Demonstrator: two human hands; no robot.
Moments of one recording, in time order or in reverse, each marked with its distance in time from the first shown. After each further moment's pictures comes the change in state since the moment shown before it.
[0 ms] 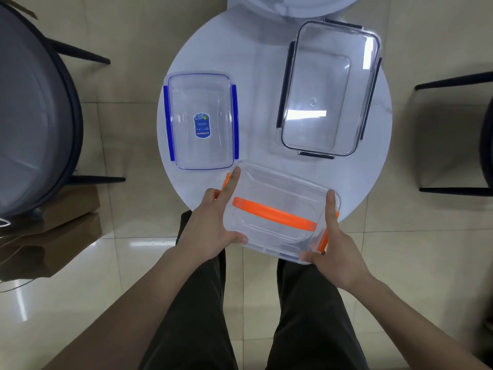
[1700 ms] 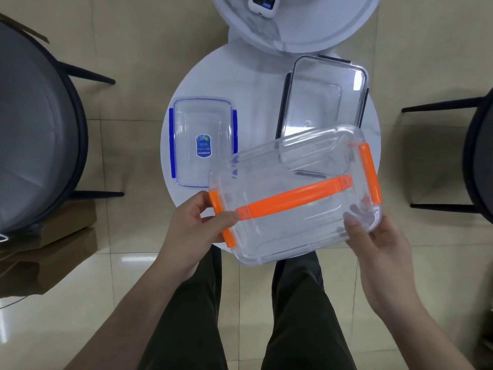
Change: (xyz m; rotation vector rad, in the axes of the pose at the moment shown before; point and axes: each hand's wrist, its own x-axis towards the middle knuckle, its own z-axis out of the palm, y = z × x) left_hand -0.027 0.049 -0.062 -0.914 0.160 -0.253; right_hand -0.036 -0.056 -0.058 0.862 0.455 -0.060
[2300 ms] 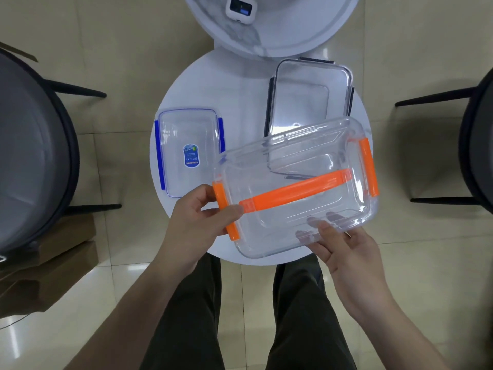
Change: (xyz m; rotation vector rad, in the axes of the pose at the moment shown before) left_hand 0.011 0.026 0.027 0.107 0.011 0.085; right_hand 0.000 -0.007 0.019 0.329 0.006 0.272
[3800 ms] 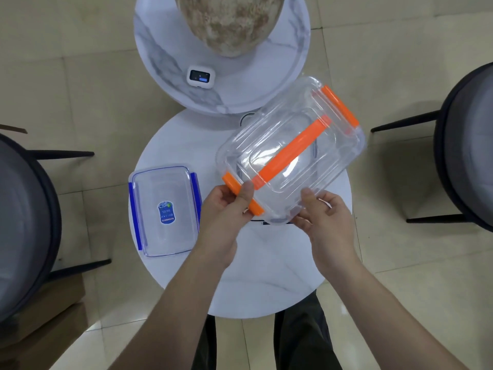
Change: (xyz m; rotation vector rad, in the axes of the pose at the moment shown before) left_hand 0.079 0.053 0.101 -0.411 -0.001 -0.036; right_hand 0.100 -0.056 0.025 0.084 0.075 -0.164
